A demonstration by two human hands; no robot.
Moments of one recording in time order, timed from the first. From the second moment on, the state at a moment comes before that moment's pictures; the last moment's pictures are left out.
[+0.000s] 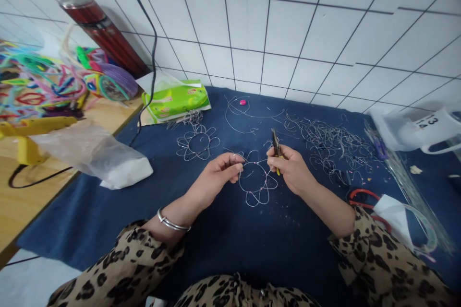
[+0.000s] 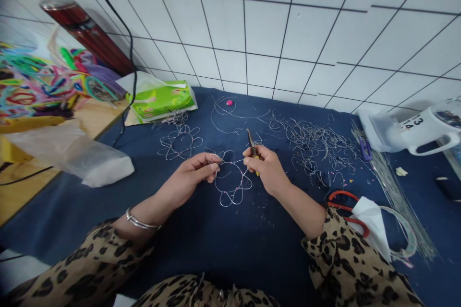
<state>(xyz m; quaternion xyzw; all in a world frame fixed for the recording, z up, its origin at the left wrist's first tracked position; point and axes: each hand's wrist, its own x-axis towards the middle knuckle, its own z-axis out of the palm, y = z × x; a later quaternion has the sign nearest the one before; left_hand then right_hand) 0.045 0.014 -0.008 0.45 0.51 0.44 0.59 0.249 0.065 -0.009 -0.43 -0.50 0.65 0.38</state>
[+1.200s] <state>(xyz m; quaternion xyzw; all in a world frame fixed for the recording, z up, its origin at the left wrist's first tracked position) 0.042 0.013 -0.006 0.46 0.48 0.39 0.64 0.241 0.053 -0.017 -0.39 -0.53 0.66 0.35</state>
